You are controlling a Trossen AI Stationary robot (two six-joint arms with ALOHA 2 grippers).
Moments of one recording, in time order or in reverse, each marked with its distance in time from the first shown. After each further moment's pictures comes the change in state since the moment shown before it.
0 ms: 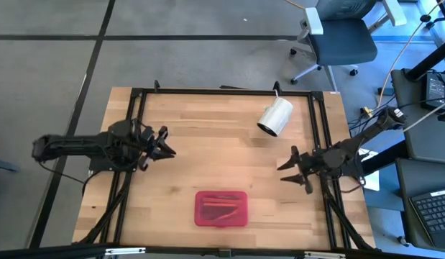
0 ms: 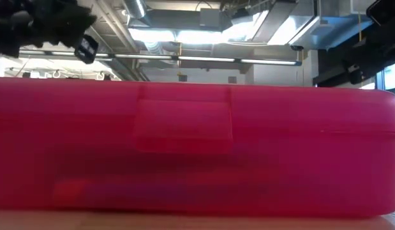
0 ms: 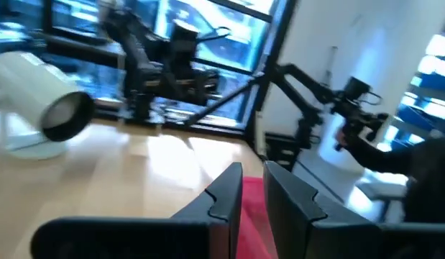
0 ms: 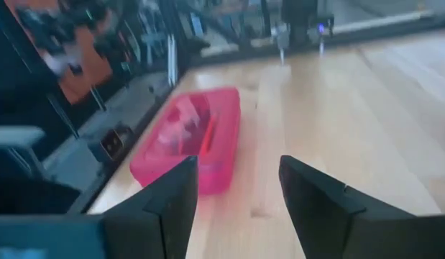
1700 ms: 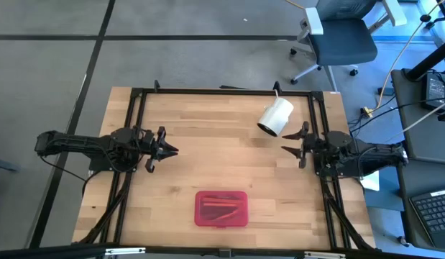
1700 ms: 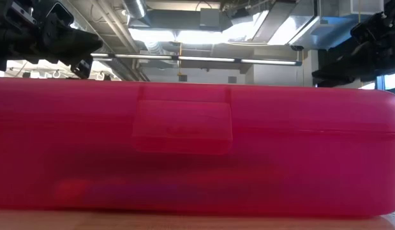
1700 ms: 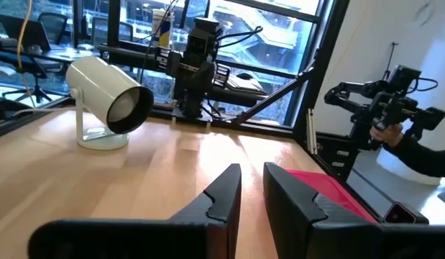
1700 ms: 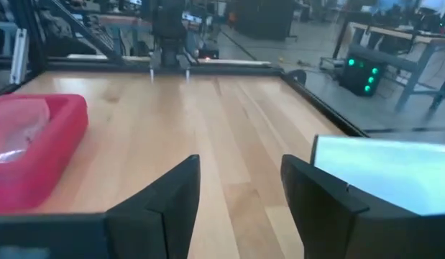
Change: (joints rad) left arm -0.119 -0.056 -0.130 0.047 -0.309 0.082; right arm -0.598 -0.471 -0.039 -0.349 -0.174 -0.367
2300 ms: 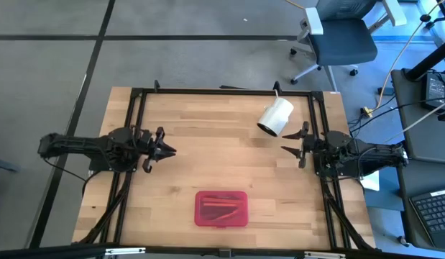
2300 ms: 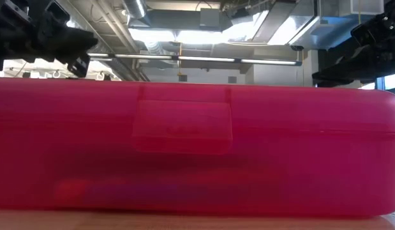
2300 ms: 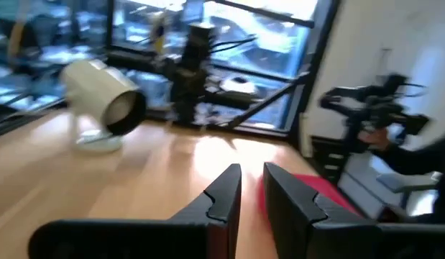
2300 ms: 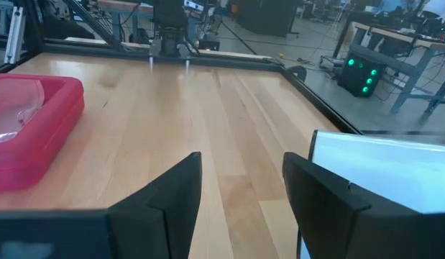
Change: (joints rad) left arm 0.004 -0.098 0.000 -0.076 0.025 -0.011; right arm -0.009 0.001 0.000 -0.023 0.000 -0.053
